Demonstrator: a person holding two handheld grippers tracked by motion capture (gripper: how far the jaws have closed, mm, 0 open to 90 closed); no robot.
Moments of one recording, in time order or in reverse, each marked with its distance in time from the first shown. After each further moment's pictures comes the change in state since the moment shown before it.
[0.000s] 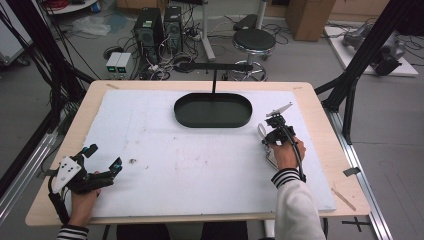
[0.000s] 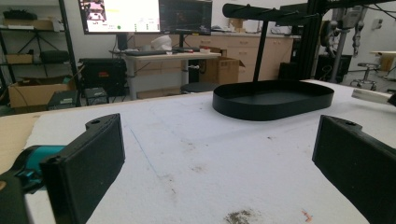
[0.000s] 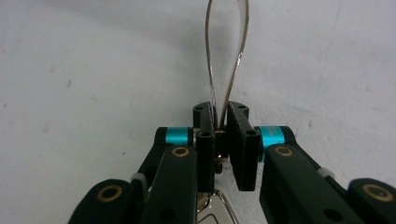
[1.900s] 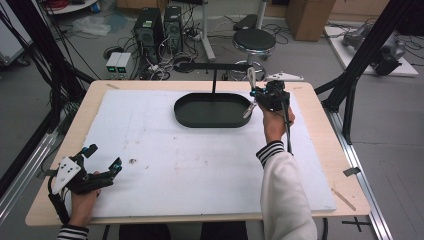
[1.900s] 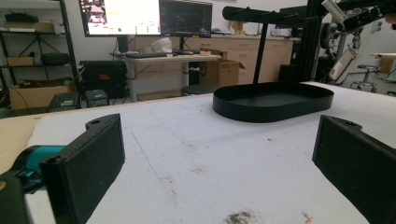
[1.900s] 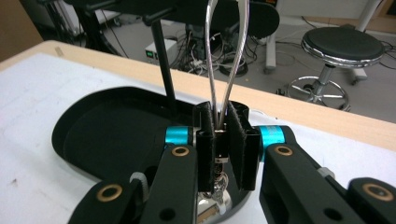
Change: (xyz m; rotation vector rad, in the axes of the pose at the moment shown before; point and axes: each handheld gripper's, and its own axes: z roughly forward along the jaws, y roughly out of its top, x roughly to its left) left arm 0.000 0.000 -0.001 -0.008 0.000 0.002; right arm 0.021 0.071 -0.058 -0.684 0.082 -0.076
